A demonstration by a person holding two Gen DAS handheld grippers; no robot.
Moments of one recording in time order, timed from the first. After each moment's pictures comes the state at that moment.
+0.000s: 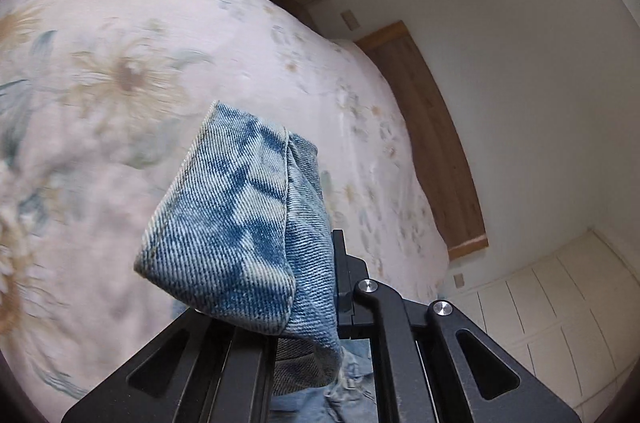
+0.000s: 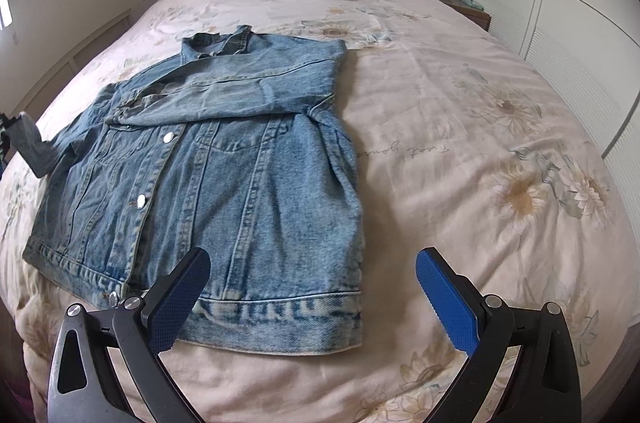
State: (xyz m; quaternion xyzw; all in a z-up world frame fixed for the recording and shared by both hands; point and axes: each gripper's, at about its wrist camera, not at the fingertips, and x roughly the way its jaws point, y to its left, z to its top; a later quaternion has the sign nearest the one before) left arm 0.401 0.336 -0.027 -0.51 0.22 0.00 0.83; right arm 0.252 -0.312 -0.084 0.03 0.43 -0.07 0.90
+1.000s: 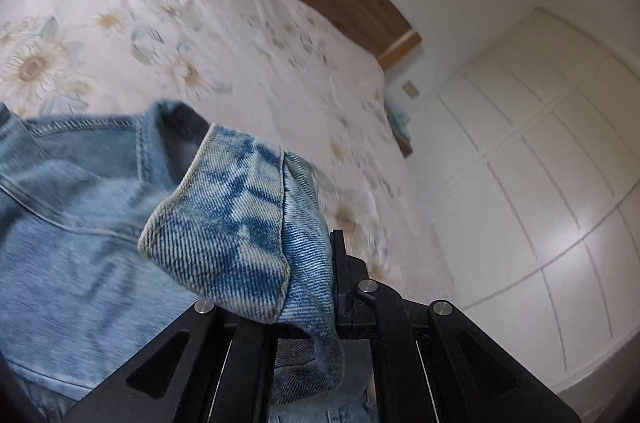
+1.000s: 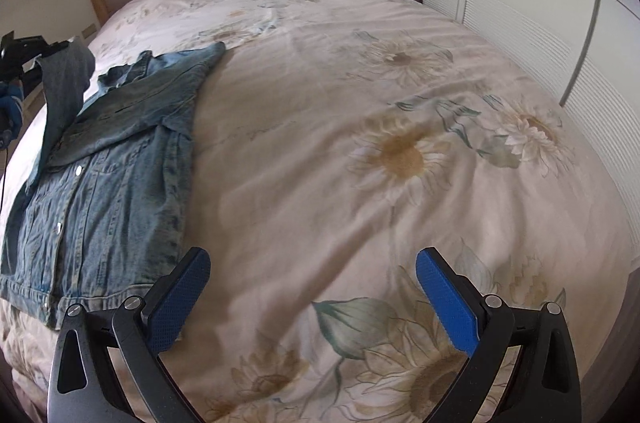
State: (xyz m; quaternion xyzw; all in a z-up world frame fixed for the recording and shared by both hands) left arm 0.552 -0.108 -0.047 -0.29 0.38 -0.24 0.85; right arm 0.213 -0.440 -0.107 0.09 0.43 -0.16 0.89
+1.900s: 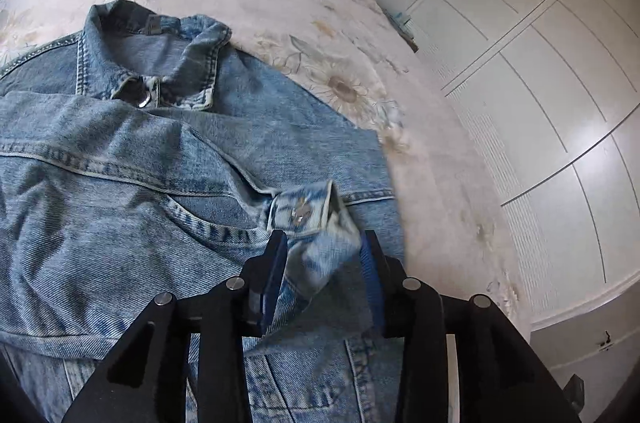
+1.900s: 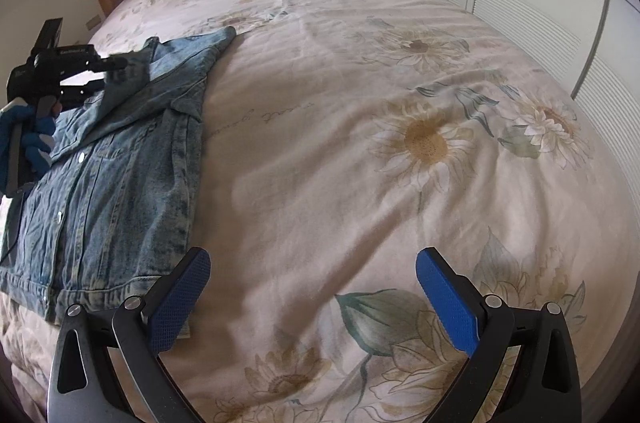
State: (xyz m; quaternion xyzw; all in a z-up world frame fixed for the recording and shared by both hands) left arm 0.527 -0.190 -0.103 -0.16 0.48 -0.29 0.81; right arm 0.226 -0.421 -0.114 0.09 0.44 -0.14 0.88
